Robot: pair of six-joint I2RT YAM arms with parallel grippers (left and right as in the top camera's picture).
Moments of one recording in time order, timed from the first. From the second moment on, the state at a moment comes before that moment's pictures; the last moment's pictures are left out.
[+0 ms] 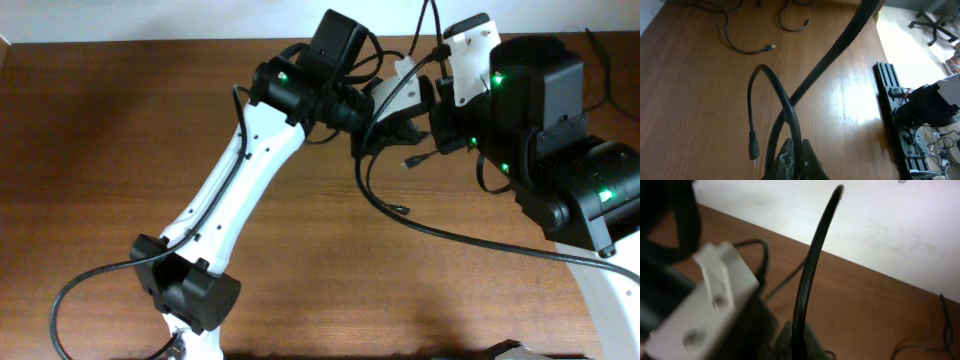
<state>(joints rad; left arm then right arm) -0.54 1.97 2.13 -1.12 0.83 0.68 0.42 1.40 1.87 -1.05 0.14 -0.08</state>
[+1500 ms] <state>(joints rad) -0.29 1.12 2.14 -1.35 -0.53 0.11 0.12 1.96 2.02 -1.04 -0.21 -0.03</state>
